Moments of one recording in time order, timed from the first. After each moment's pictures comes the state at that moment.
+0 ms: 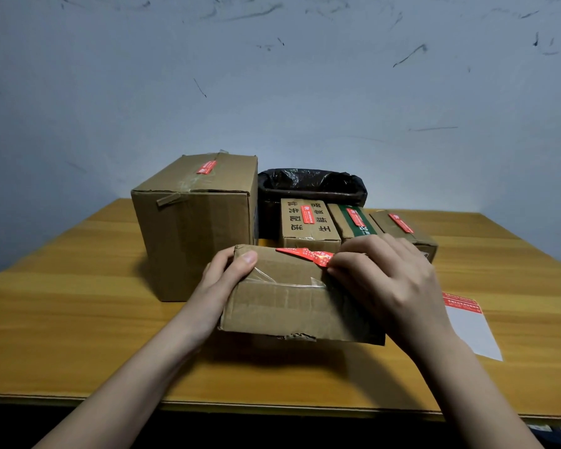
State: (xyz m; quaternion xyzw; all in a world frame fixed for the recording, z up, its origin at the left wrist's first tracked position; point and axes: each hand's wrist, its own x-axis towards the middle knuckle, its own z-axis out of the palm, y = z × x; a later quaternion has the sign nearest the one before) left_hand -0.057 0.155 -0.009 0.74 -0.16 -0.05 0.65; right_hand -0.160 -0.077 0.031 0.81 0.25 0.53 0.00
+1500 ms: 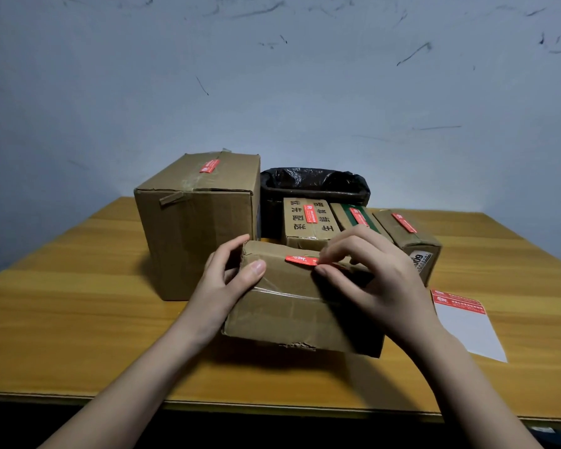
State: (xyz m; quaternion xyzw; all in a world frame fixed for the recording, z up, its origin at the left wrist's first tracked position) left_hand -0.088 0.155 0.001 0.72 -0.21 0.02 0.66; right_hand -0.154 -0.062 0.037 0.86 0.24 0.39 -0.24
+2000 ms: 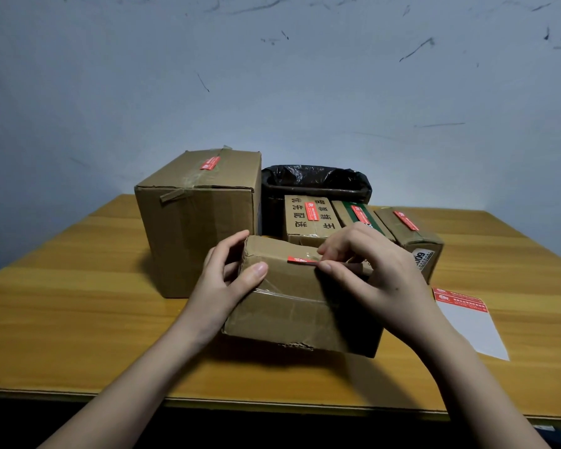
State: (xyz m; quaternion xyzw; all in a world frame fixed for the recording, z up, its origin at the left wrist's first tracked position) left_hand -0.086 0.157 -0.005 0.73 -0.21 0.03 0.65; right_hand -0.156 -0.062 0.040 0.87 0.22 0.33 -0.30
